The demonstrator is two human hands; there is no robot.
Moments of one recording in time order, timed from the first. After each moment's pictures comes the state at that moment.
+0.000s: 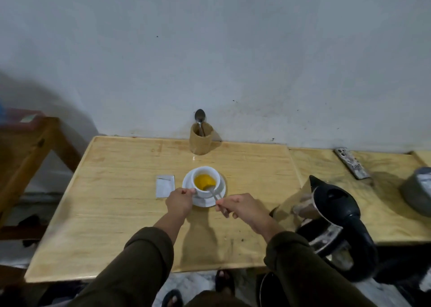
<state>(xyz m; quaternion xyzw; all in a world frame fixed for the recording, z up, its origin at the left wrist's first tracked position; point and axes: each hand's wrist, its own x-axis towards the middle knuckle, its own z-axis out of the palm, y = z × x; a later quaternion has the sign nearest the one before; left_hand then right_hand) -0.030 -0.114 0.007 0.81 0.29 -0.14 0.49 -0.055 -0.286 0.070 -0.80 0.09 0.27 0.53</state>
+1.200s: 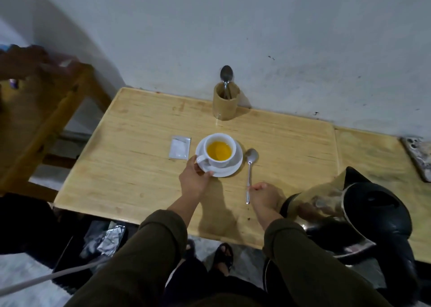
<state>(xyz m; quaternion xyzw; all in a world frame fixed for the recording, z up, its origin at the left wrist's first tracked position) -0.056 -0.149 -0.018 0.79 0.33 -0.03 0.51 -0.038 -0.312 -0.026 -0.85 0.30 0.16 0.40</state>
